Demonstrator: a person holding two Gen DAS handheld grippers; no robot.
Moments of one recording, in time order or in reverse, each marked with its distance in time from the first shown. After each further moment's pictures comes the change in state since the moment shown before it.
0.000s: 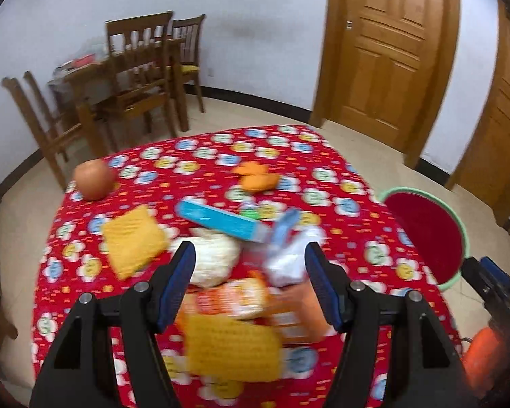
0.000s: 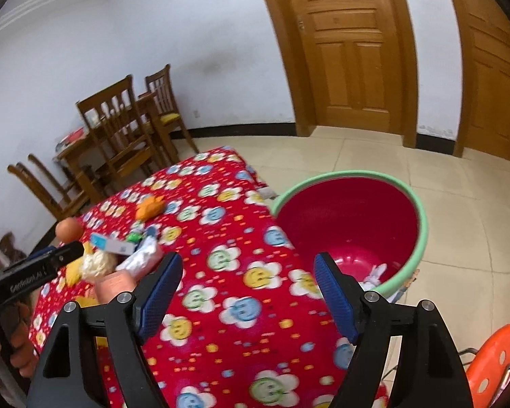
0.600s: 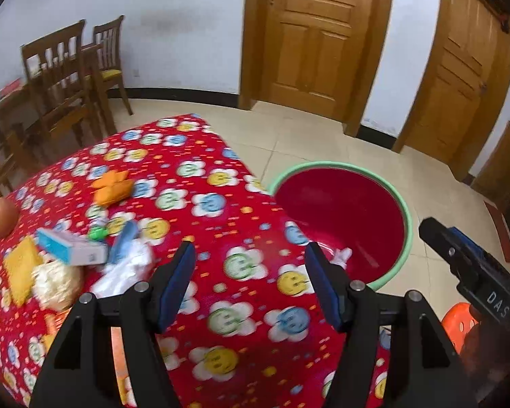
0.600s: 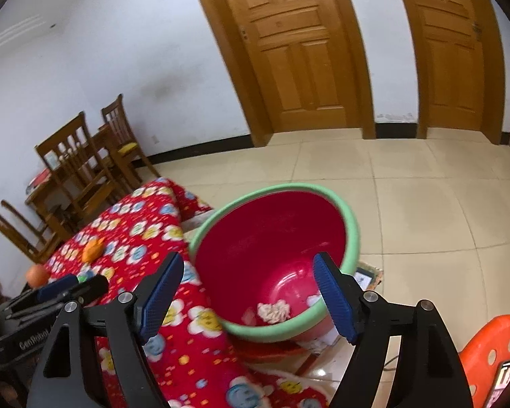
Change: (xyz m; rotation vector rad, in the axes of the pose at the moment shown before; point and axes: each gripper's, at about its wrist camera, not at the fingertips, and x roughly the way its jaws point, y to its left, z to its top) left arm 0.027 -0.145 0.001 0.168 0.053 -0.216; right arm -0.006 -0.102 0.016 0.162 -0.056 -0.105
